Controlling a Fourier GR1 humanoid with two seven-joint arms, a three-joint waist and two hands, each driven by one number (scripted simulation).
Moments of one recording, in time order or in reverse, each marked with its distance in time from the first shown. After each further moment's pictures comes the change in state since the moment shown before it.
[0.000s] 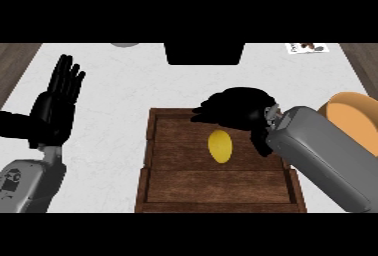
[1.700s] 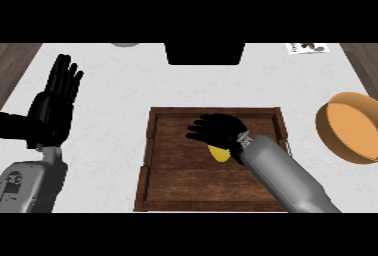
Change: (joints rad) left arm 0.006 -0.090 0.105 -0.026 -0.111 -0.084 0.038; right arm 0.187 0.277 -0.062 0.341 0.510 -0.293 -0.202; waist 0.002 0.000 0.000
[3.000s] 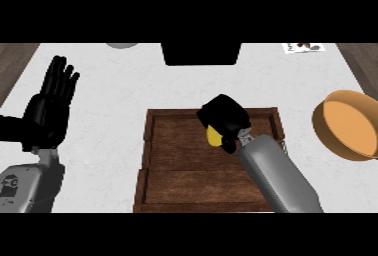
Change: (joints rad) left arm 0.016 -0.018 0.036 -0.022 -0.024 -0.020 0.021; right arm 0.061 0.124 -0.249 -0.080 0.104 -0.222 0.250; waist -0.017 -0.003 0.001
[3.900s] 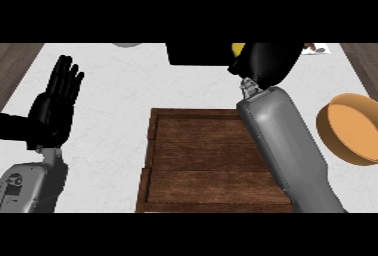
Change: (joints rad) left arm -0.009 -0.008 -0.014 0.003 -0.006 -0.010 0.003; right arm -0.296 0.033 -0.229 -0.120 0.262 -0.305 1.163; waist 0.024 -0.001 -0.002
